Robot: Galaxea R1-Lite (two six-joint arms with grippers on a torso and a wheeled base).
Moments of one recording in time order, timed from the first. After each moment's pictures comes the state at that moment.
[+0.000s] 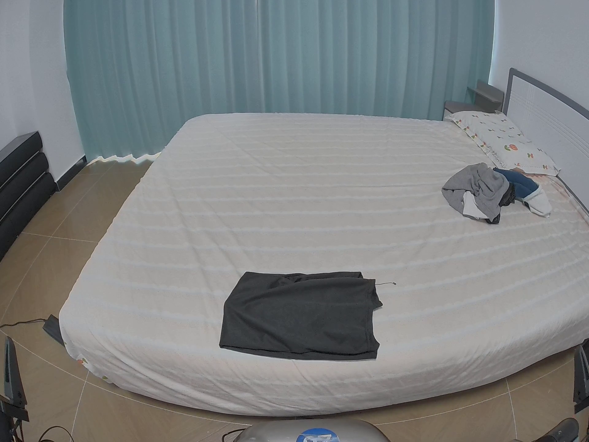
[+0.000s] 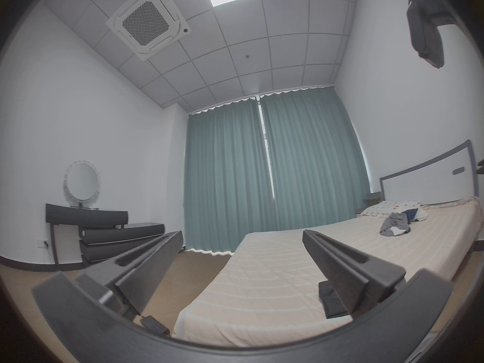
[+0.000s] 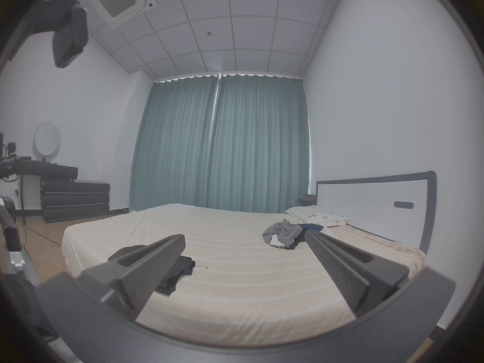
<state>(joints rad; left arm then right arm) 0.00 0.01 -0.03 -0.33 0.16 0.13 -0.01 0.01 -0.07 -0.16 0.00 -0.09</state>
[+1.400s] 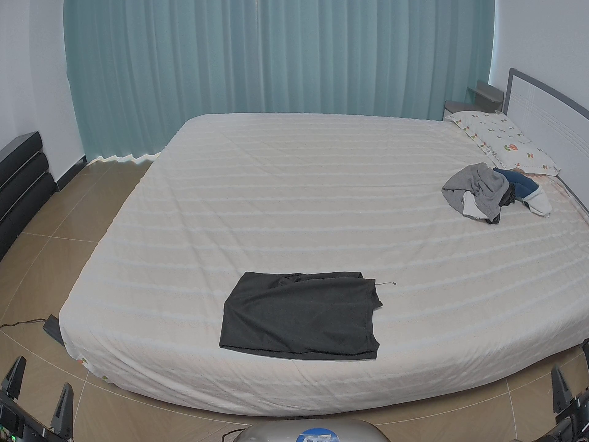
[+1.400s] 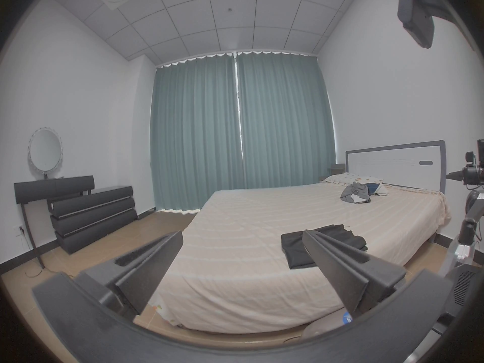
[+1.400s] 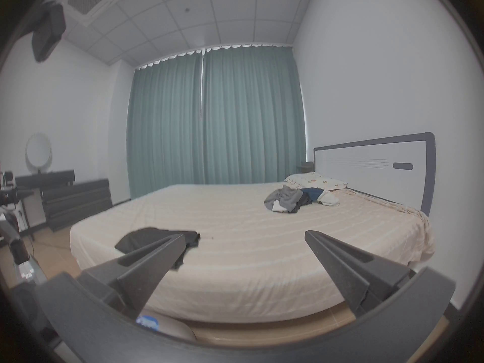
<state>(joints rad) 0.00 0.01 -0.02 -0.01 -0.01 0.05 -0.01 0.01 -0.02 -0.01 -0.03 0.00</state>
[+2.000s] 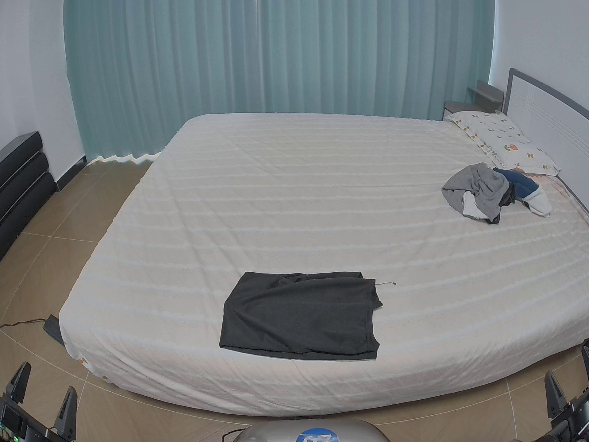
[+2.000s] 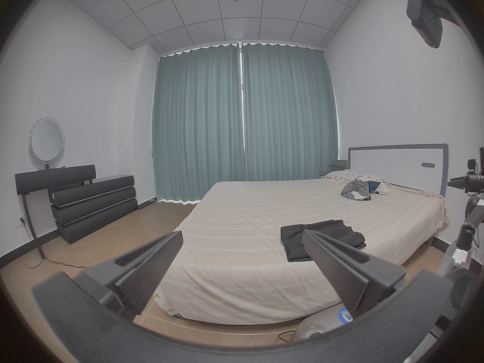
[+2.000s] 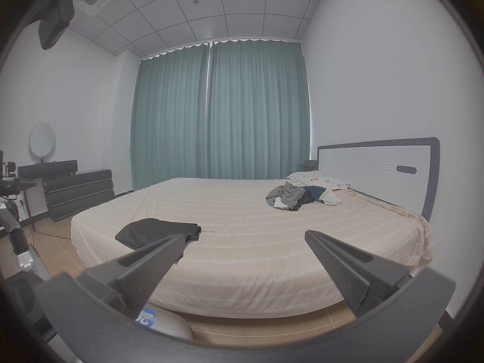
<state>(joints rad) 0.00 0.01 -0.02 0.02 0.00 0.02 -0.01 0.01 -0.02 0.01 -0.01 -0.02</state>
